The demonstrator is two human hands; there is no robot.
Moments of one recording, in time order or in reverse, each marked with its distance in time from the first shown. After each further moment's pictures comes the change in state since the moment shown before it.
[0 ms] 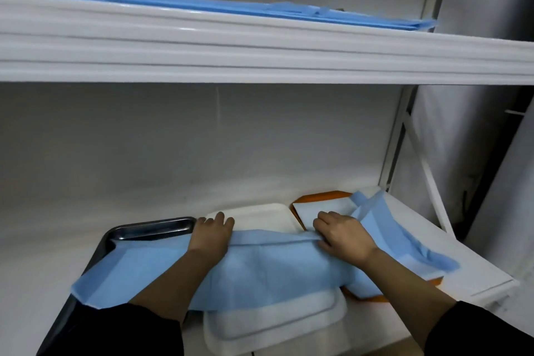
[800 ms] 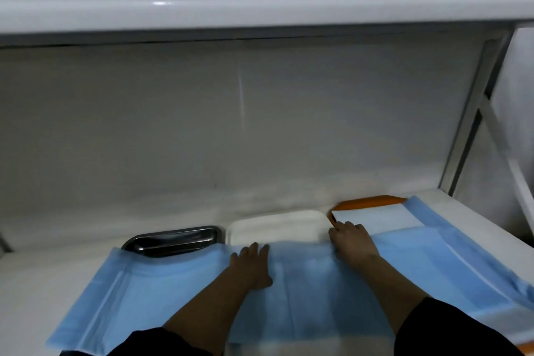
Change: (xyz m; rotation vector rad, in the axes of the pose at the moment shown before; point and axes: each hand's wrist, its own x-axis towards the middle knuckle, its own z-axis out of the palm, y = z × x) left_hand 0.047 0.017 0.058 -0.280 -0.683 -0.120; right_hand 0.079 0.005 0.139 -0.044 -0.562 0.272
